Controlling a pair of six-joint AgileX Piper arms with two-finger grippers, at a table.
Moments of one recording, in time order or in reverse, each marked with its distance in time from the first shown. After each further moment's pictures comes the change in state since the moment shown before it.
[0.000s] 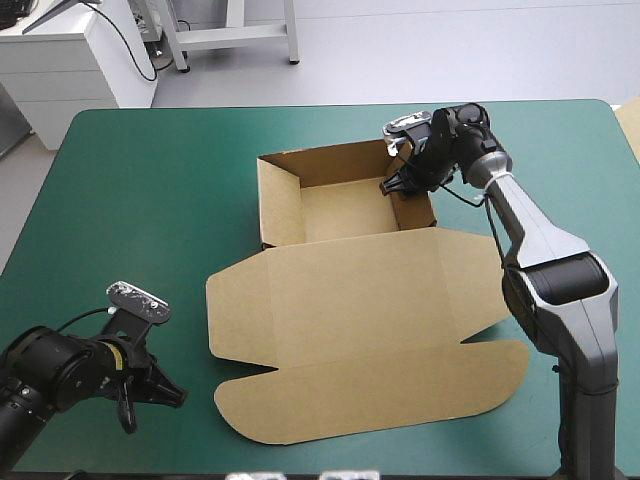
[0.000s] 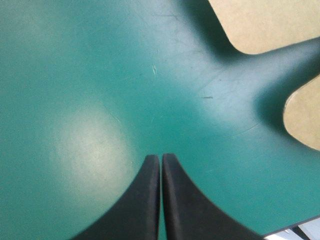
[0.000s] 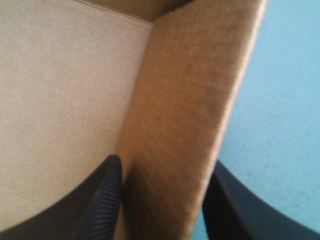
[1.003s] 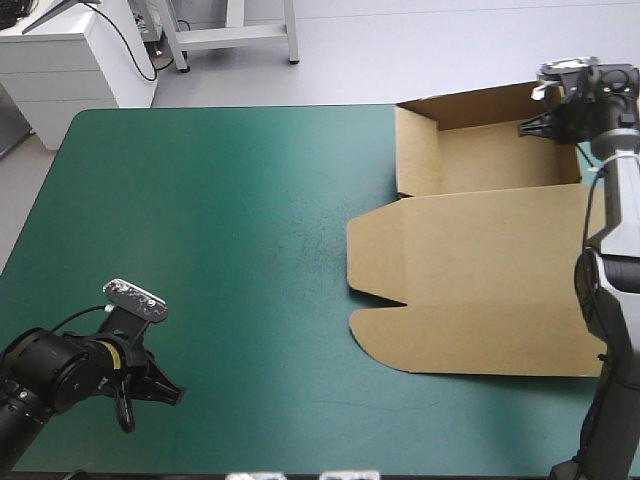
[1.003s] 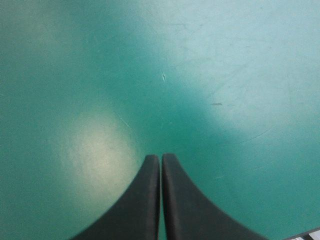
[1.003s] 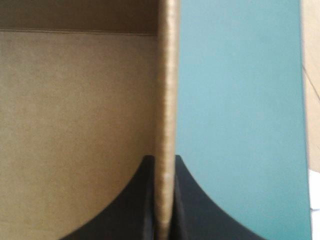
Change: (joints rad) left arm 0.000 -0.009 0.000 0.028 -0.015 -0.003; right arm -0.430 0.000 -0.215 -0.198 0.028 0.081
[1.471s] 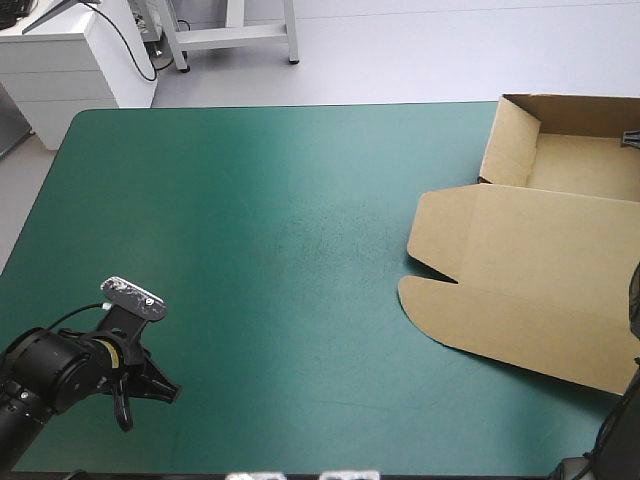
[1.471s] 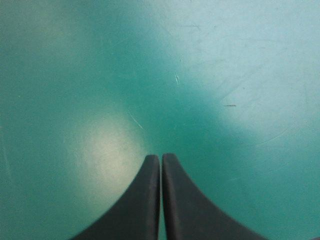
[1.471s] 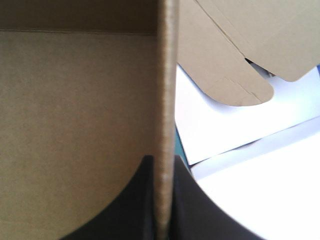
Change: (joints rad) left arm 0.000 0.000 0.000 0.039 -0.004 0.000; right arm -0.284 0.000 -0.001 -0.008 0.035 0.014
